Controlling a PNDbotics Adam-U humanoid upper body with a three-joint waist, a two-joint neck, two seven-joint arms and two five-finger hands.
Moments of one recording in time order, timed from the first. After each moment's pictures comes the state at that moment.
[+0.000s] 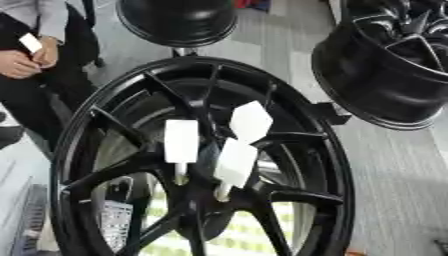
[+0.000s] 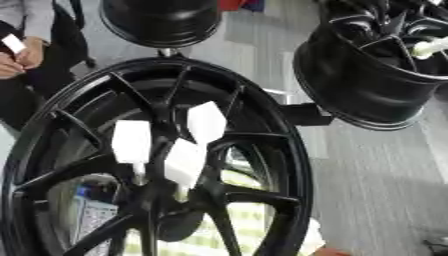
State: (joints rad) left arm -0.07 0.35 0.01 -1.98 0.03 -0.13 0.20; right arm -0.08 -1.04 -0.24 -1.85 0.30 0.45 -0.05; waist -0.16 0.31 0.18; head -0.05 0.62
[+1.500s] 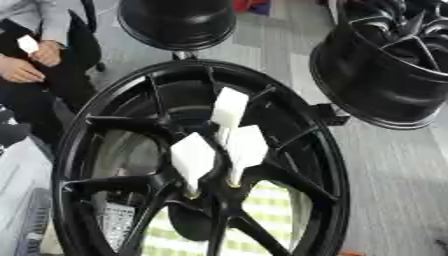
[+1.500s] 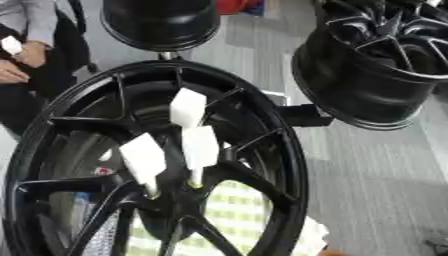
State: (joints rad) left arm -0.06 0.35 0.02 -1.98 0.03 -0.13 0.21; right arm 0.03 -0.91 -0.31 -1.82 0.39 0.56 0.10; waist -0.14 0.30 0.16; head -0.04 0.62
